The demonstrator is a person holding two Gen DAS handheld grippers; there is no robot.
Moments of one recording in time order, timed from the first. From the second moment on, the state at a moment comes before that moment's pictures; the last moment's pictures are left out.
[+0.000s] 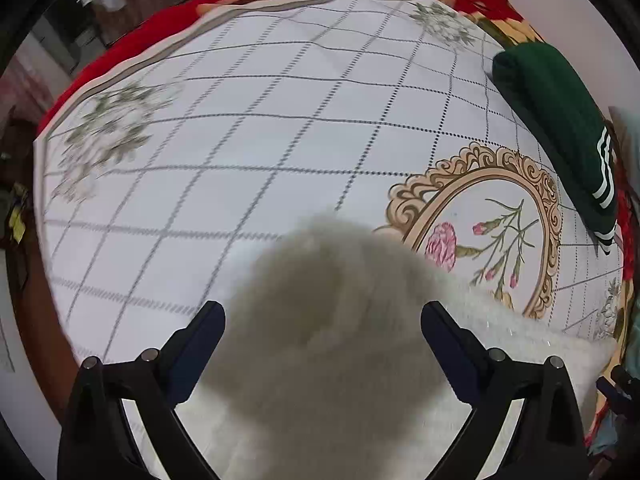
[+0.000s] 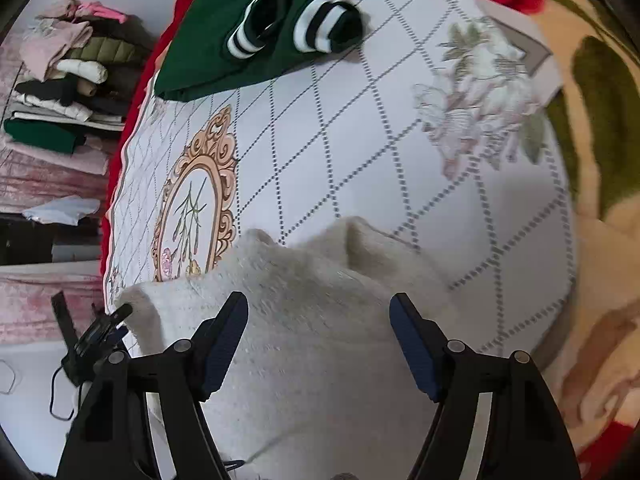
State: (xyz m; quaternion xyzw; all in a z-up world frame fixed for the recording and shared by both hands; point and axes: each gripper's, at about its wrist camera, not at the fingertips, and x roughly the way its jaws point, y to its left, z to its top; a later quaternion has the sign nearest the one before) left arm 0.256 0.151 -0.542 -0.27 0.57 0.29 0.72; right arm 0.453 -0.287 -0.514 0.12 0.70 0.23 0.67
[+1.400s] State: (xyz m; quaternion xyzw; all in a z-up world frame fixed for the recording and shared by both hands) left arm 0.269 0.053 -0.491 -0.14 0.57 0.20 0.78; right arm 0.384 -0.180 -0.560 0.02 0.78 0.20 0.59
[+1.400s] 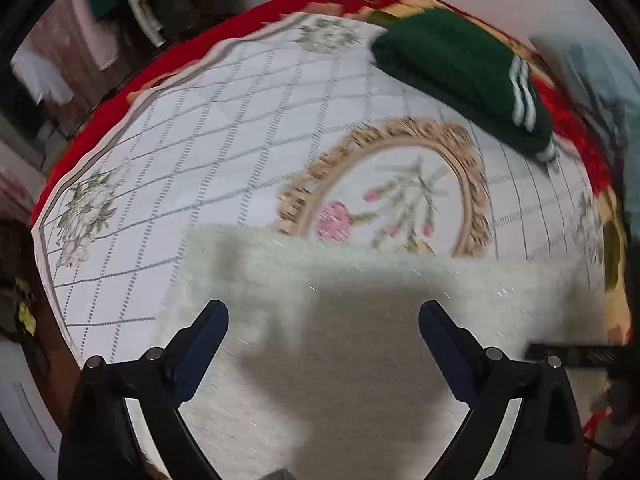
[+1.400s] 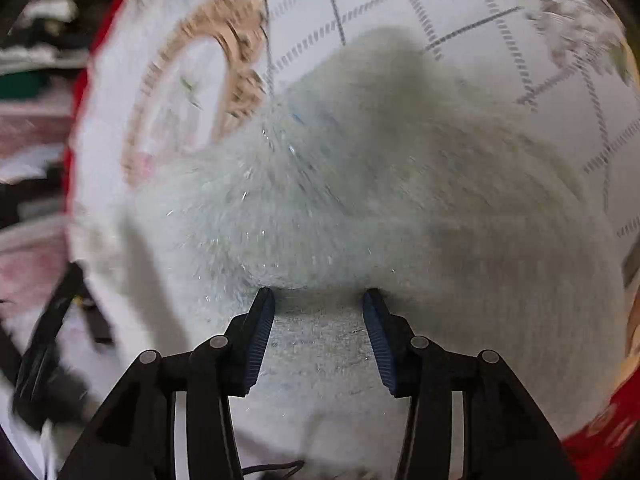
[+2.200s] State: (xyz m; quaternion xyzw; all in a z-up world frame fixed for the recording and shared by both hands) left arm 0.267 0.013 -0.586 -0.09 0.63 0.24 0.74; right arm 0.396 -0.202 -0.545 0.11 0.79 0.18 0.57
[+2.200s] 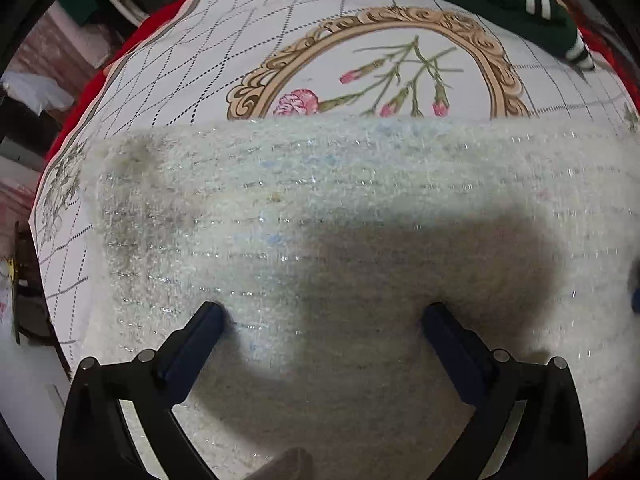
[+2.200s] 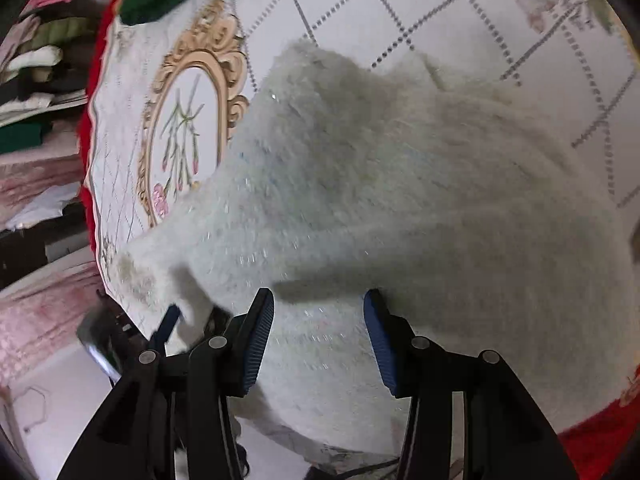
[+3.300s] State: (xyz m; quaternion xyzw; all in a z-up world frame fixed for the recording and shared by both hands) left arm 0.289 -0.029 -0.564 -0.14 0.65 0.16 0.73; right arm 0.292 -0.426 -0.600 0.48 0.60 0.10 0.63
